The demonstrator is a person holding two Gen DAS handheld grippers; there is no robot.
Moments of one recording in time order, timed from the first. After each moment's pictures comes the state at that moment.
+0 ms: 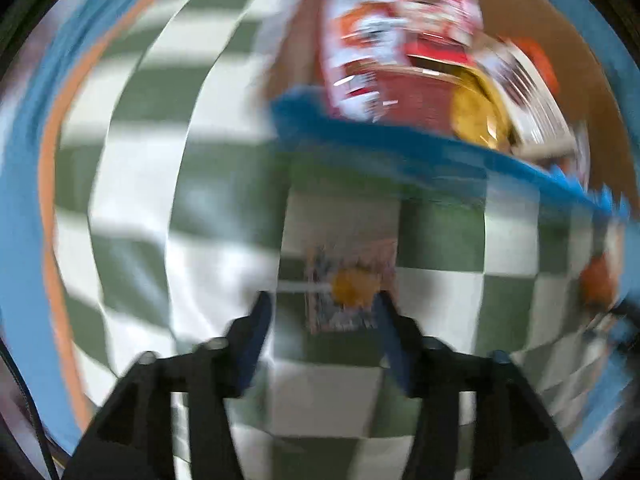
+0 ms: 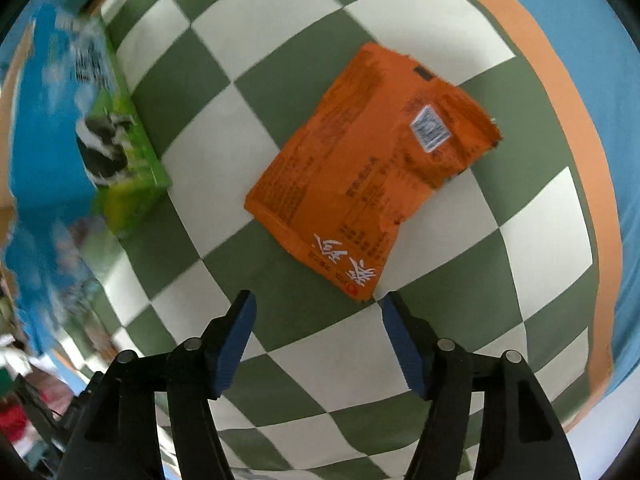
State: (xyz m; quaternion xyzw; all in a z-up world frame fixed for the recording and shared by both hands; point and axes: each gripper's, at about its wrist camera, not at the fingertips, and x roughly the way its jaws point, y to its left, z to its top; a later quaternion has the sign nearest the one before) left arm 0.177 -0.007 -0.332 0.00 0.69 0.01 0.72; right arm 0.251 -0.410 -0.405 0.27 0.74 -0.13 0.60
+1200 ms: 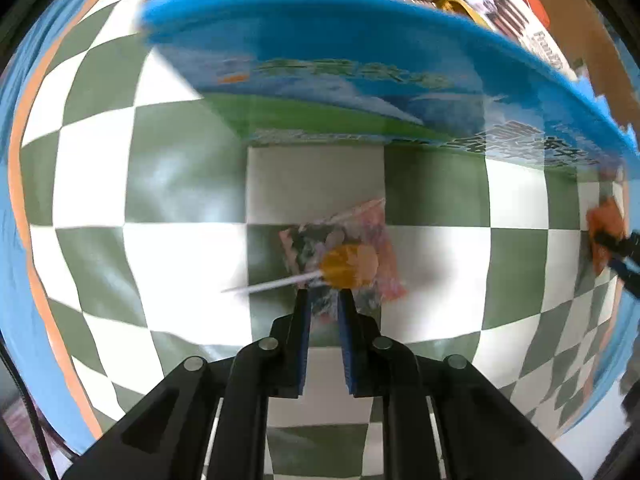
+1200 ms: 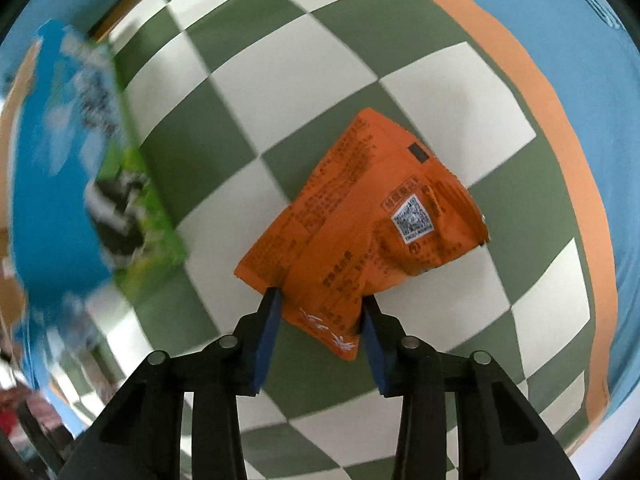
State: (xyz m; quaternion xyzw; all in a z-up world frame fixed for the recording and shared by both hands) left arm 0.110 -0.021 -0.361 -0.04 0.74 -0.01 0.67; right arm 0.285 -0.418 -0.385 0.24 0.71 -0.14 0.65
